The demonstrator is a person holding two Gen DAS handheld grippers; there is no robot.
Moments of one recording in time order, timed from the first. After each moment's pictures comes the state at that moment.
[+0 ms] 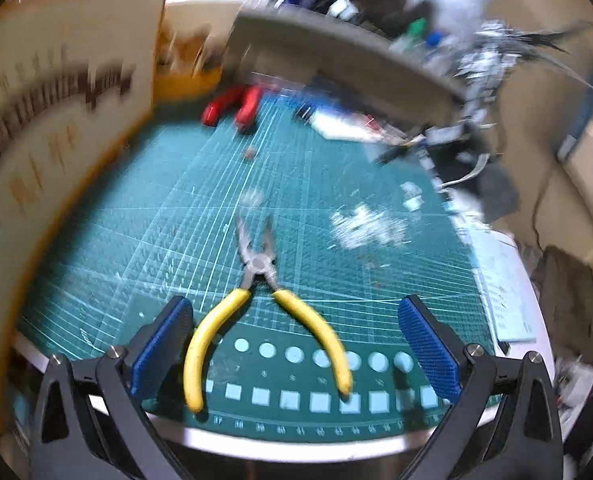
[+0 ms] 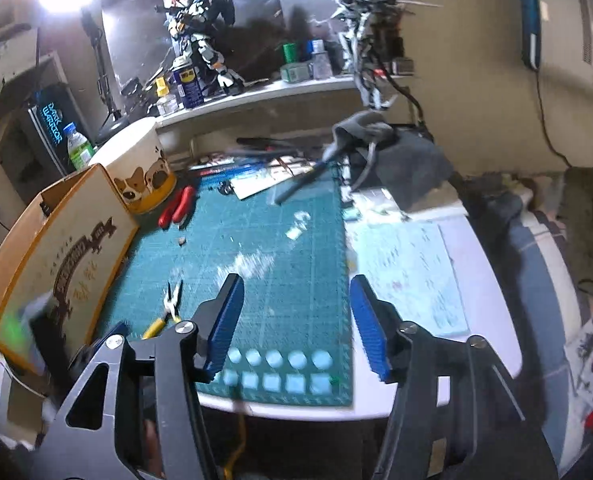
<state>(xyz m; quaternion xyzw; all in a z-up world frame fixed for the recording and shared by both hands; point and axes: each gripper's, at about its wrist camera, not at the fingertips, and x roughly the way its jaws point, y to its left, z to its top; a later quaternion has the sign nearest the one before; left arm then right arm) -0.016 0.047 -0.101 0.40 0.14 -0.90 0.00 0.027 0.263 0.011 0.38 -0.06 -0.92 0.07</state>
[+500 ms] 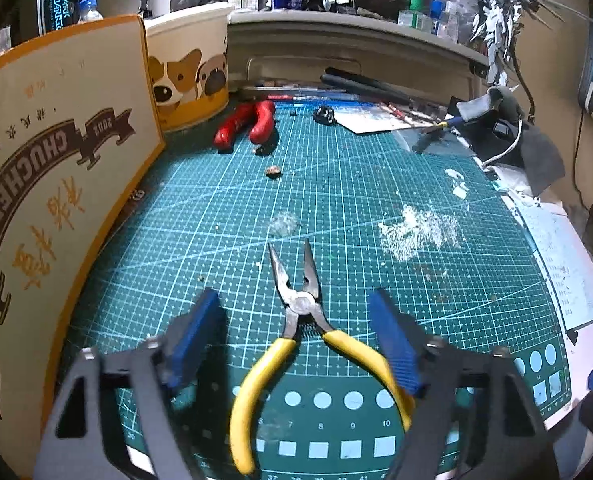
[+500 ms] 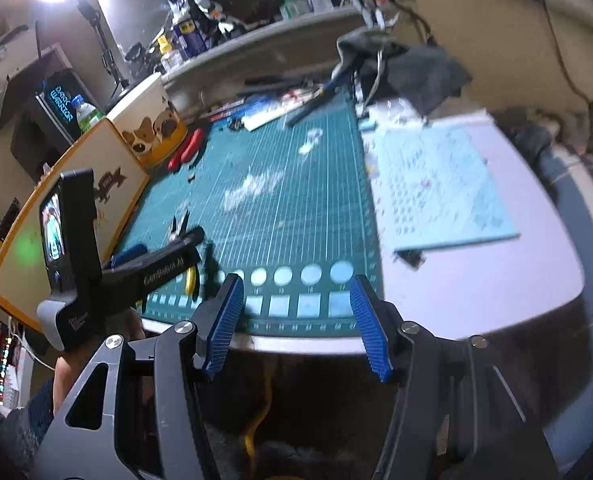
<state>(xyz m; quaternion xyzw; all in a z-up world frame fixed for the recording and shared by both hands) -0.034 0.053 -0.110 0.41 0.03 -0.91 0.03 0.044 0.270 -0.062 0.44 -0.13 -0.88 0.12</state>
